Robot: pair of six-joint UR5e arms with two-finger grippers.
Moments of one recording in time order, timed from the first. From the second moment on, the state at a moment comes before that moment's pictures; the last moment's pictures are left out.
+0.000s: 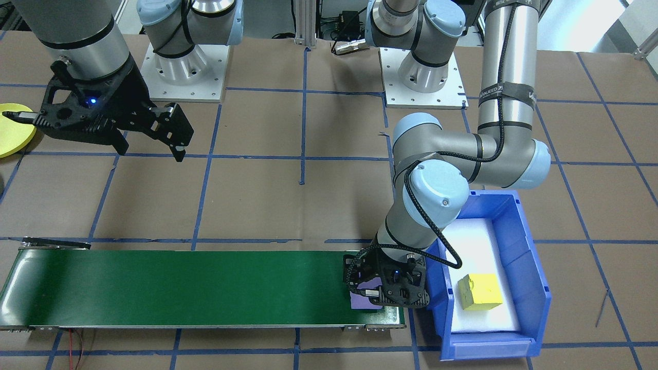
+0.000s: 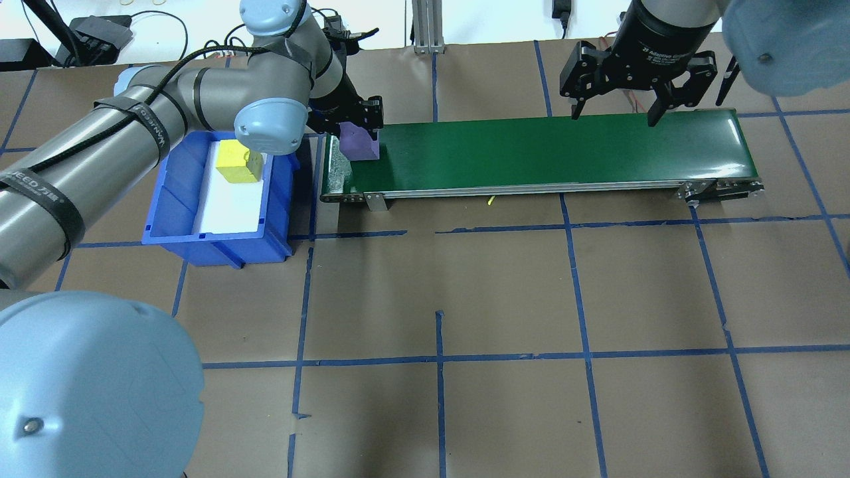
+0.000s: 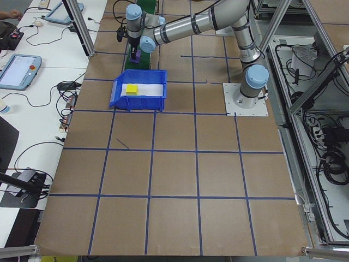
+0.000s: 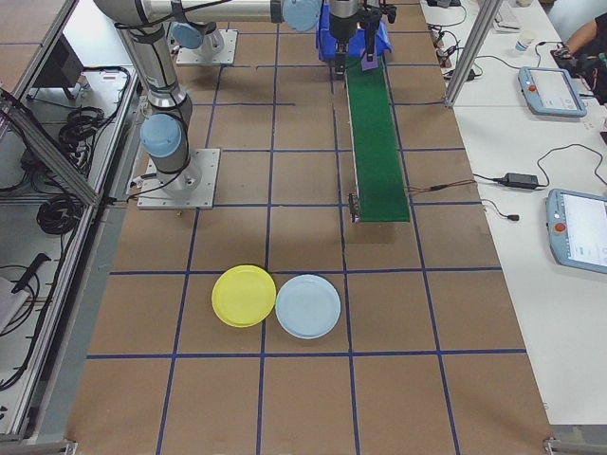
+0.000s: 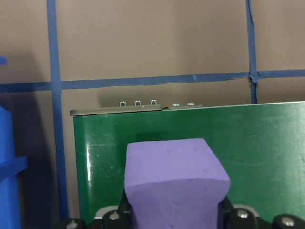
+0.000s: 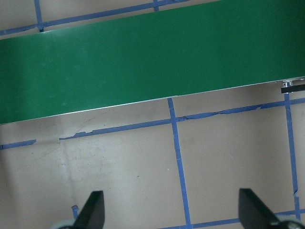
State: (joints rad) left arm -1.69 -2.11 -1.48 -0.96 1.45 -0.10; right arm 1.58 -1.50 1.50 -1.65 -1.54 0.16
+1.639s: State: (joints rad) left arm -1.40 -2.11 -1.41 -1.10 1.61 0.25; right arm 1.58 -1.50 1.50 -1.65 -1.54 0.16
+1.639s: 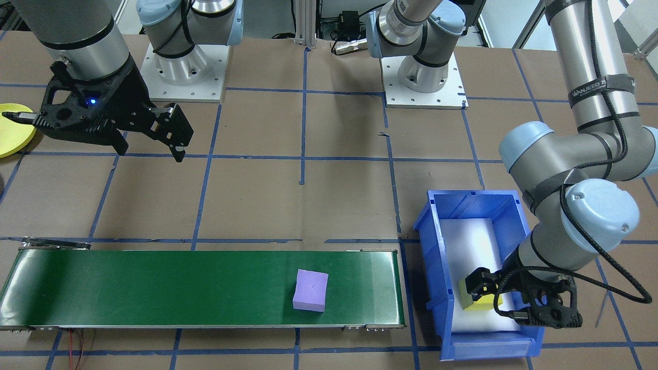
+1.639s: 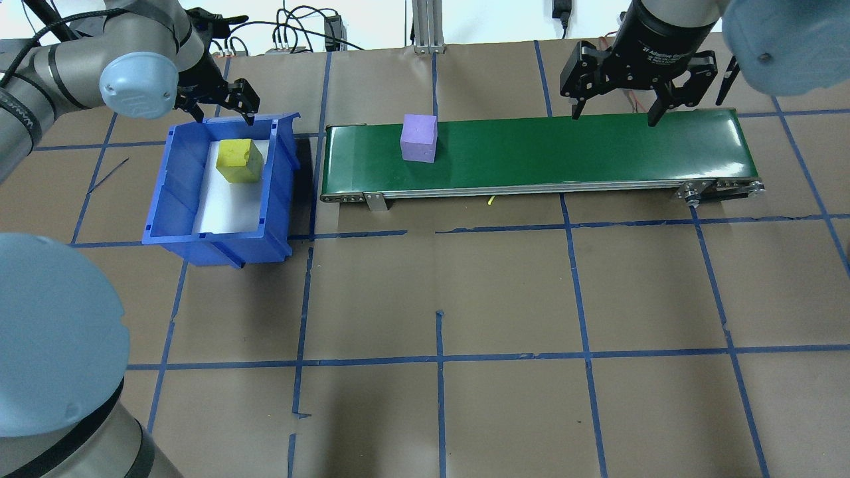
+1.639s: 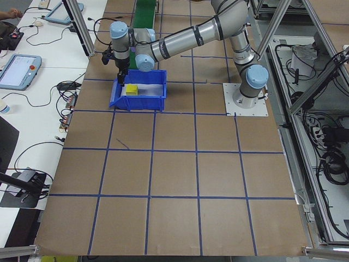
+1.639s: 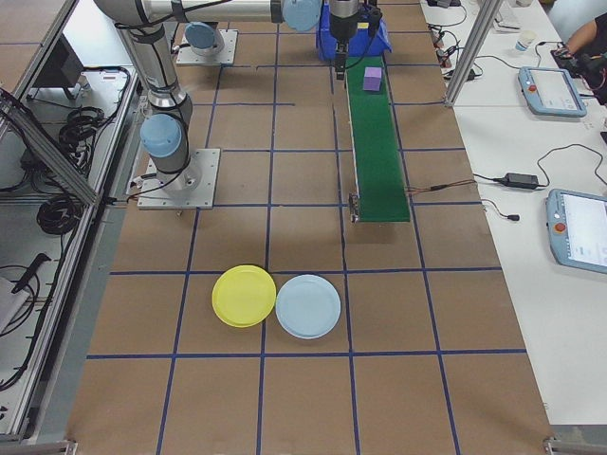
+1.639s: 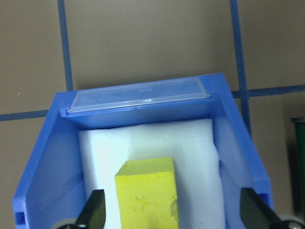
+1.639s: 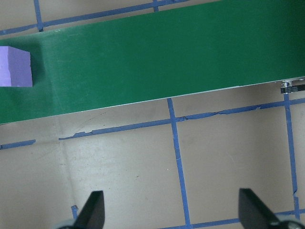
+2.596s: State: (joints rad) left arm -1.39 -2.16 -1.47 -1.03 1.60 0.23; right arm 1.58 -1.50 1.50 -1.65 -1.54 0.16
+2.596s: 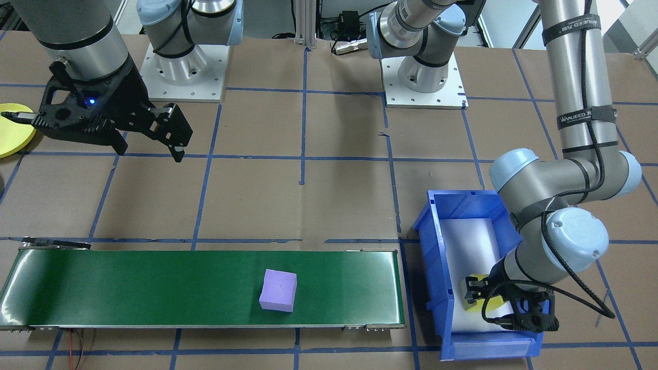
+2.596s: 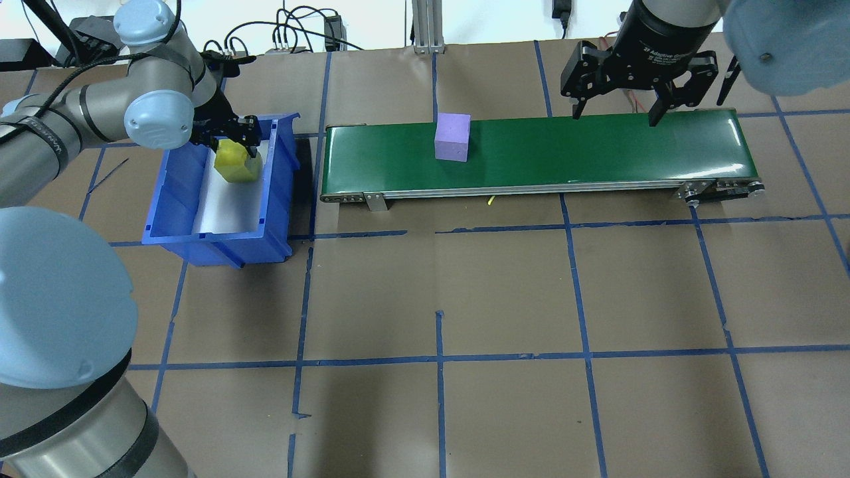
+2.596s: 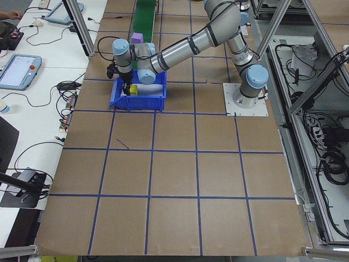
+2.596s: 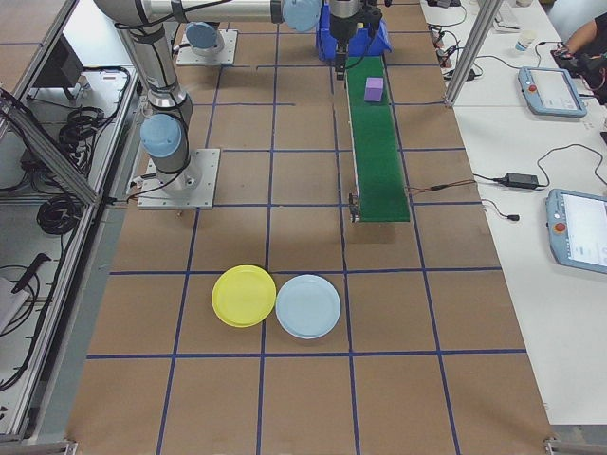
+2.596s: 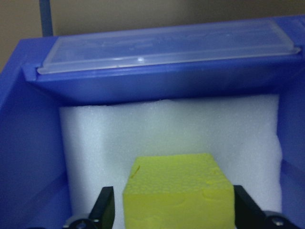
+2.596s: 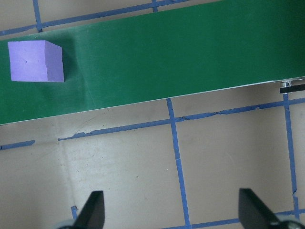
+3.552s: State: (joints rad) left arm -1.52 -1.95 -1.41 -1.26 1.65 0.03; right arm 1.56 -1.50 1.47 -1.65 -1.55 0.14
